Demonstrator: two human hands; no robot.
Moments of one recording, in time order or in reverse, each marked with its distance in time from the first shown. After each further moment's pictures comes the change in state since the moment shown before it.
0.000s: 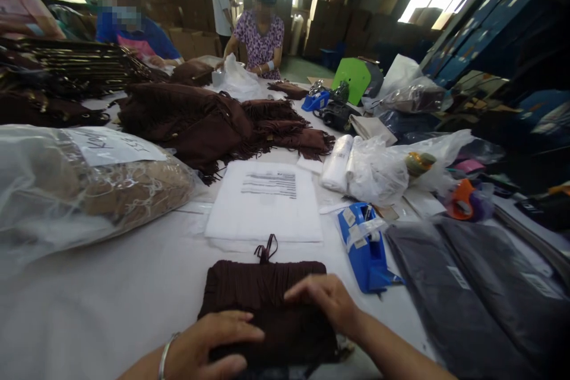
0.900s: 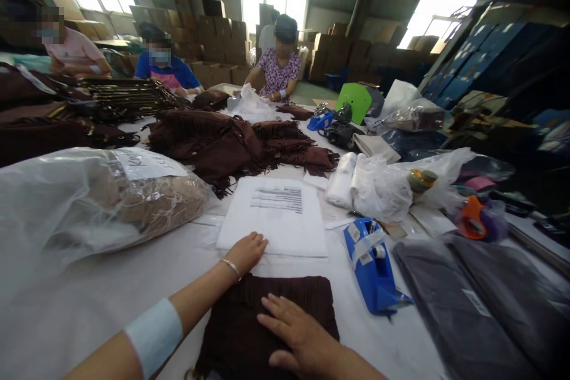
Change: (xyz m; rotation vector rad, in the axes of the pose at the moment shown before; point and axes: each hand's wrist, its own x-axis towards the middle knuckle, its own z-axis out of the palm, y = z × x) left_hand 0.121 -0.072 -0.031 0.702 0.067 -0.163; right_hand 0.000 0.015 0.054 -0.572 -0.300 -0.273
